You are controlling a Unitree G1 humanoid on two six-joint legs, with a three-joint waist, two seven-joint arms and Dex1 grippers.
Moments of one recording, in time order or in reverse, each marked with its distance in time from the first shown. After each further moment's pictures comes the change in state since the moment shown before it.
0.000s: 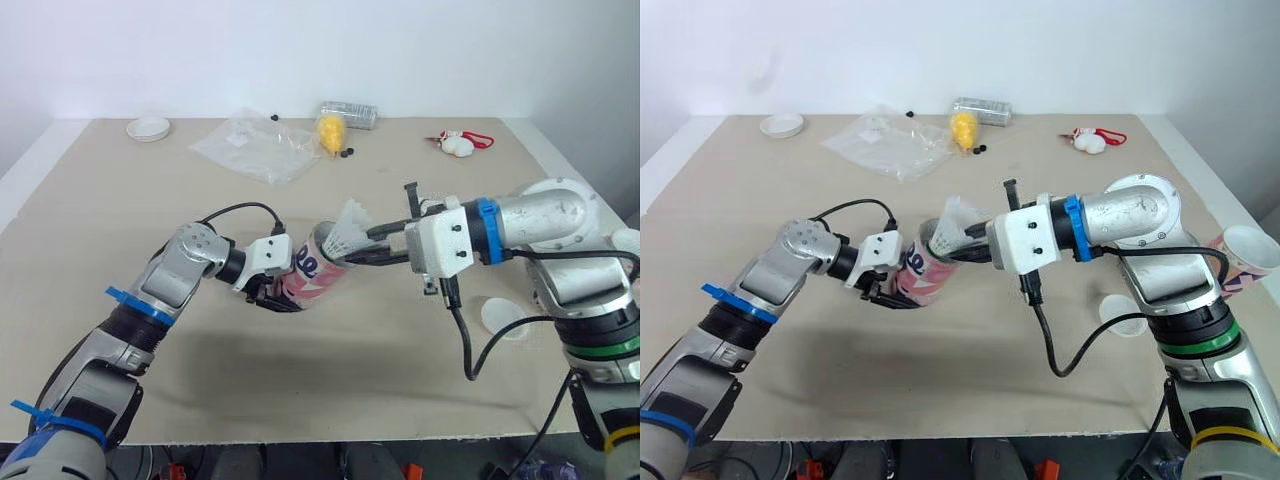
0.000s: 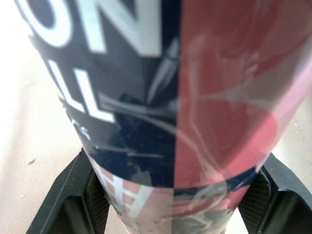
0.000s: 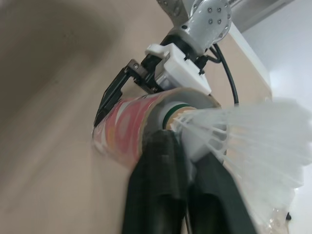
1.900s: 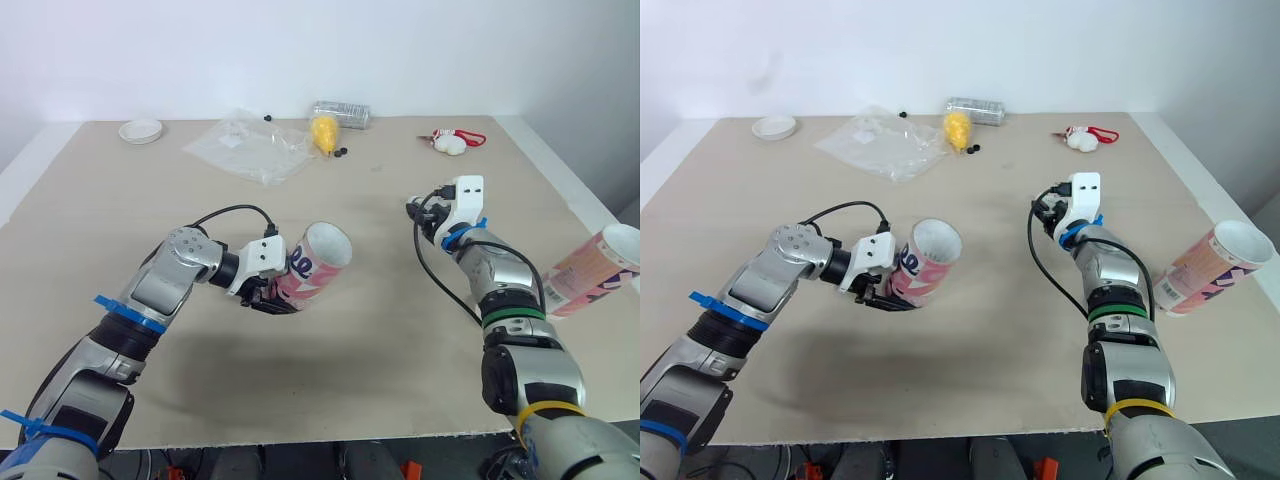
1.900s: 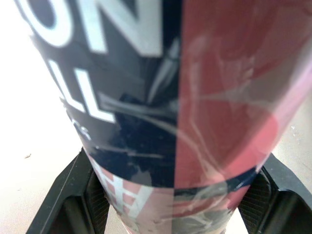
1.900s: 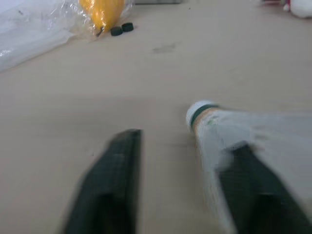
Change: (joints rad) left arm 0.042 0.031 0.020 -0.072 -0.011 0.061 0.021; right arm -0.130 0.393 -0.402 1.125 -0.007 0.186 -0.864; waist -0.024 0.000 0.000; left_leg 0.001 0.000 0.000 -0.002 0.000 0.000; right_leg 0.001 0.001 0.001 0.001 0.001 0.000
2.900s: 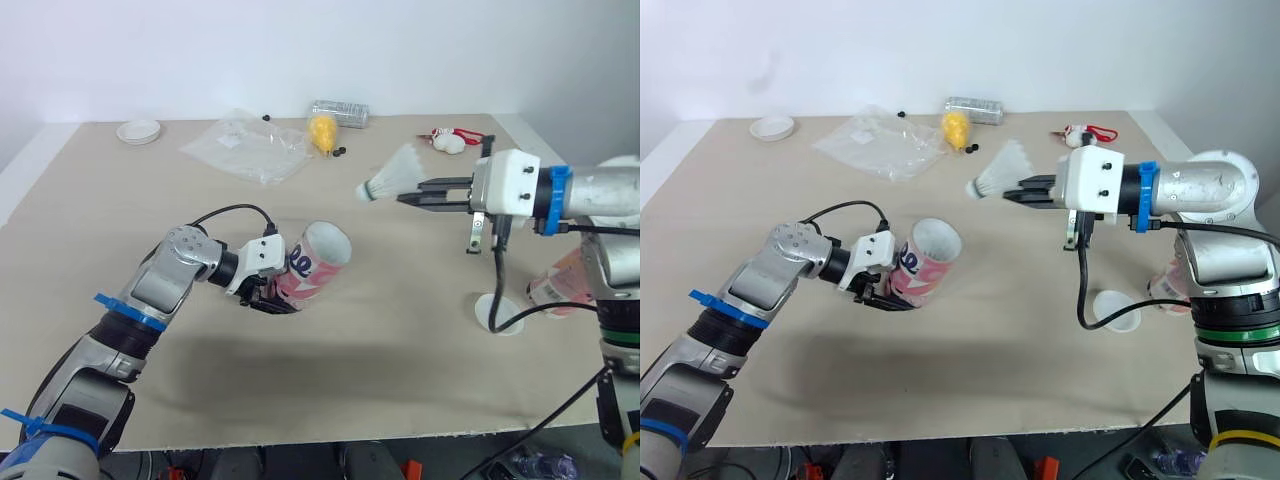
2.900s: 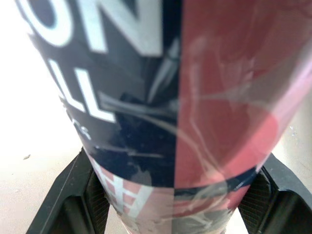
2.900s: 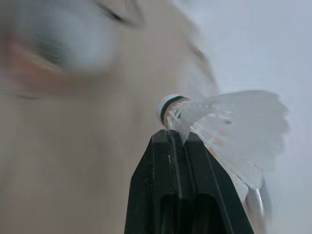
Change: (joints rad) left arm -0.020 -0.012 0.001 0.020 0.001 0.014 -0.033; right arm 0.114 -0.485 0.240 -0.998 0.069 -0.215 0.833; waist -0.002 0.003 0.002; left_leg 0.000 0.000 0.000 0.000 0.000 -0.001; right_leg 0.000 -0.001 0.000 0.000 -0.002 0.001
